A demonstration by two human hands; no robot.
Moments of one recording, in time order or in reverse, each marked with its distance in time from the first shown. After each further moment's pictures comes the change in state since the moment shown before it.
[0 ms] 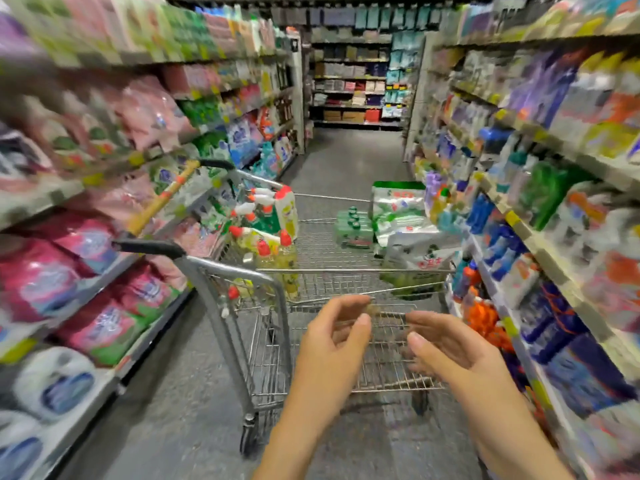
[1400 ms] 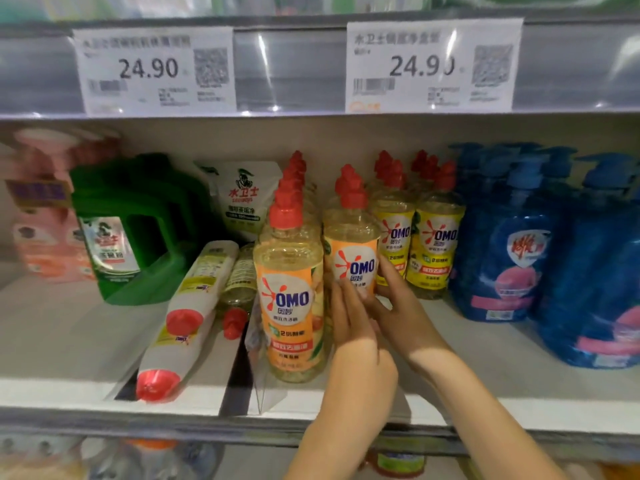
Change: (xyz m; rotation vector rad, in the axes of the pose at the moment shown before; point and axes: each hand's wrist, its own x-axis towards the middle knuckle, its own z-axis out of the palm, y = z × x) left_hand -0.373 0.144 0.590 0.050 -1.459 0.646; right_hand -0.422 -0.103 -0.510 -0.484 1.490 -0.085
